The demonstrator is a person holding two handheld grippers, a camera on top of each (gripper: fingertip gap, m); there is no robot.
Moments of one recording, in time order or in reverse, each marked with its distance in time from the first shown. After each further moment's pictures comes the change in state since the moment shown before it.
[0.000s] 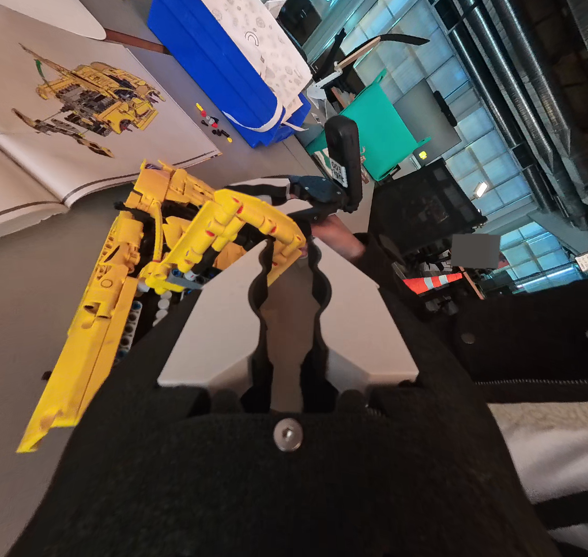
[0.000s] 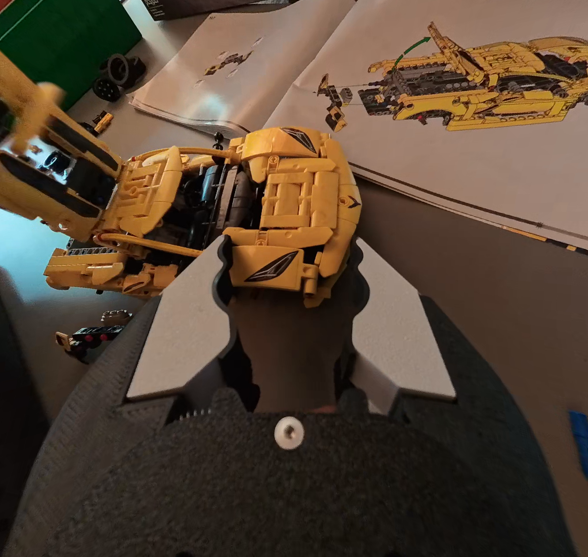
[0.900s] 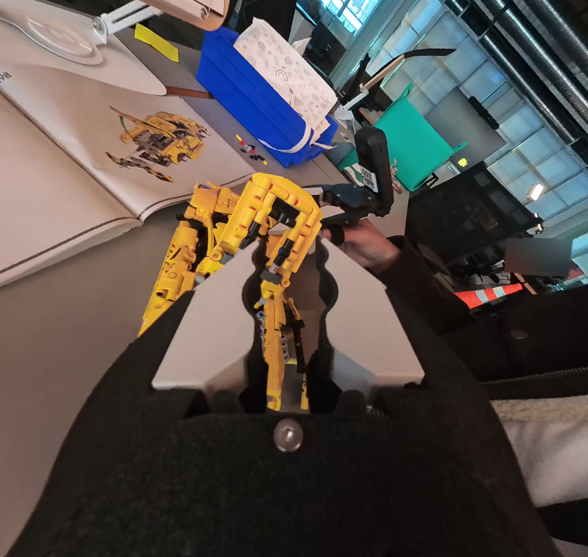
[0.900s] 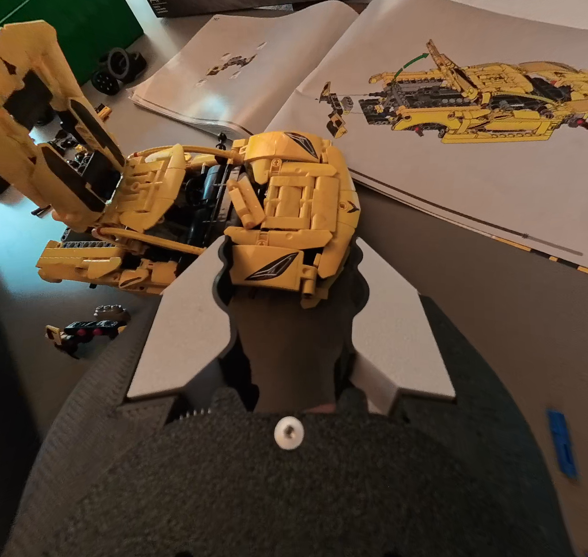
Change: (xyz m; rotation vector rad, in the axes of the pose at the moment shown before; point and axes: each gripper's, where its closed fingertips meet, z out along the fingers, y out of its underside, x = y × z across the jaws) left arm -0.017 -0.006 -0.029 0.087 -0.099 0.121; right arm -0.001 -0.002 -0.003 0.011 0.010 -0.051
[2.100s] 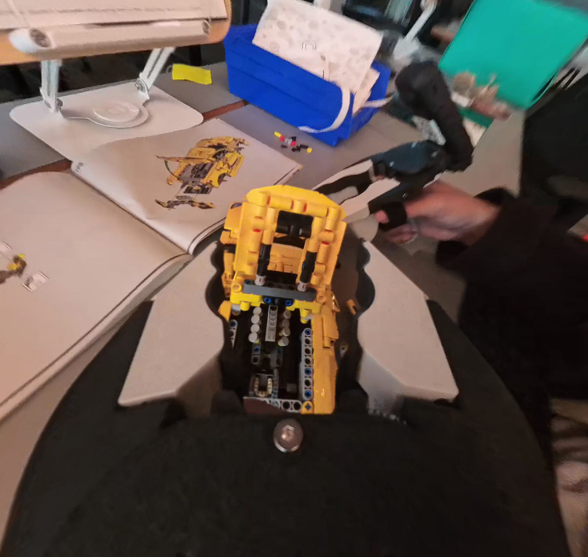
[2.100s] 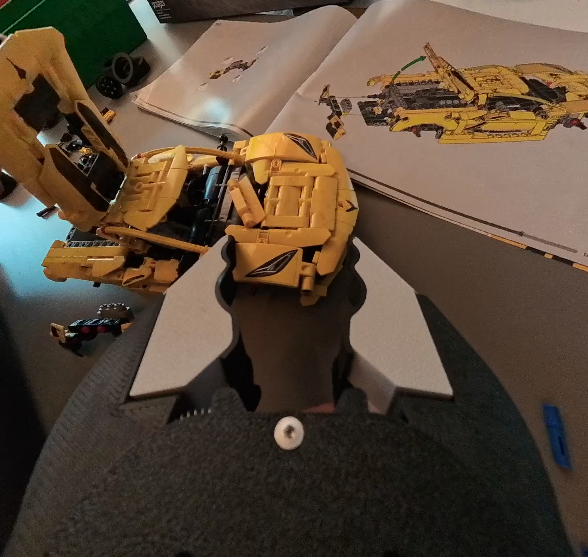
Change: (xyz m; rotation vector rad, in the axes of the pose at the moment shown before) left arm -0.006 0.007 0.035 -0.104 -0.216 0.399; right arm 0.000 -0.001 -0.003 0.009 -0.005 0.005
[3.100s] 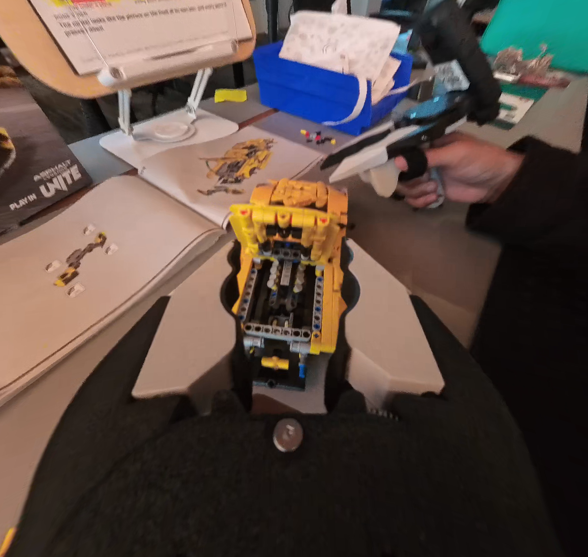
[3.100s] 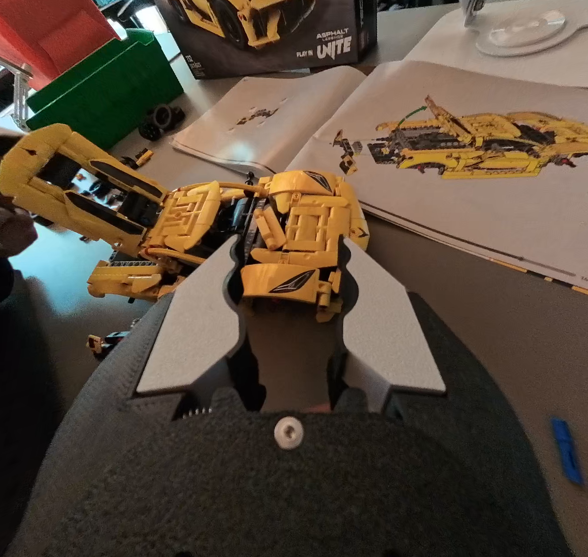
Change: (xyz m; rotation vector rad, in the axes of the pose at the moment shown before) left arm 0.004 0.022 -0.052 0.093 -0.124 0.117; right arm -0.012 -0.021 -0.012 0.112 -0.048 0.012
